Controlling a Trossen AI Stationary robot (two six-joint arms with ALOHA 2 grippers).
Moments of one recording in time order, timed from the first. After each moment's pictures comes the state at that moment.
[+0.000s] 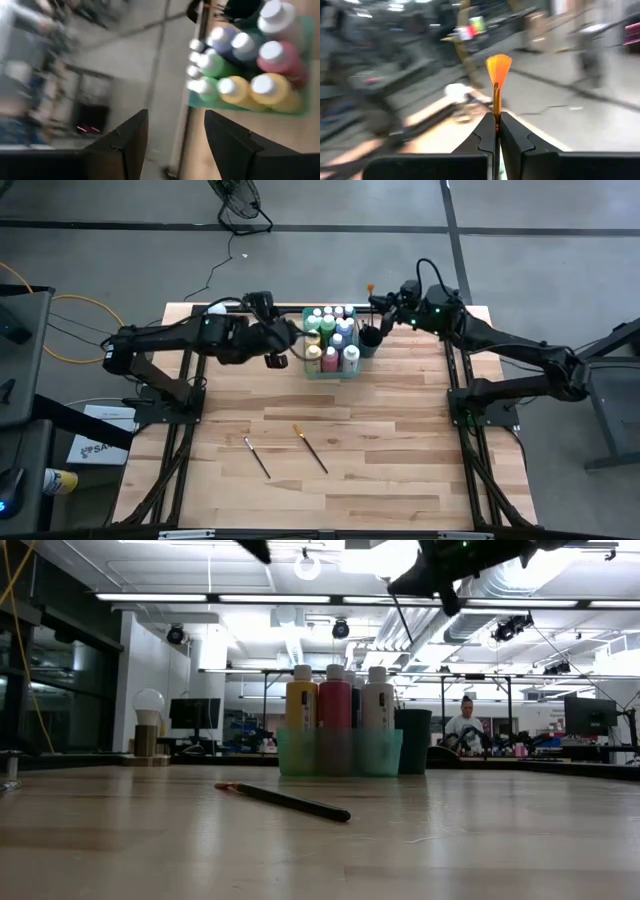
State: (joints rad) left arm -0.01 1.46 1.71 -1.06 -0.84 0.32; right arm -0.50 1.10 0.90 0.08 0.00 0.32
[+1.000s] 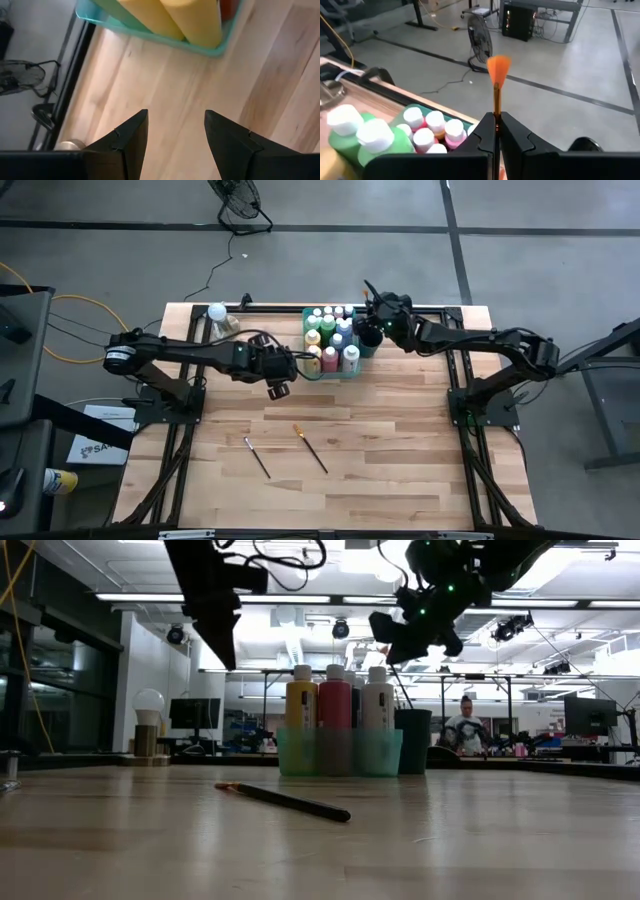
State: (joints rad) left arm 0.01 1.46 1.23 -0.97 -0.53 -0.26; right arm -0.42 1.43 0.90 0.11 0.61 0.32
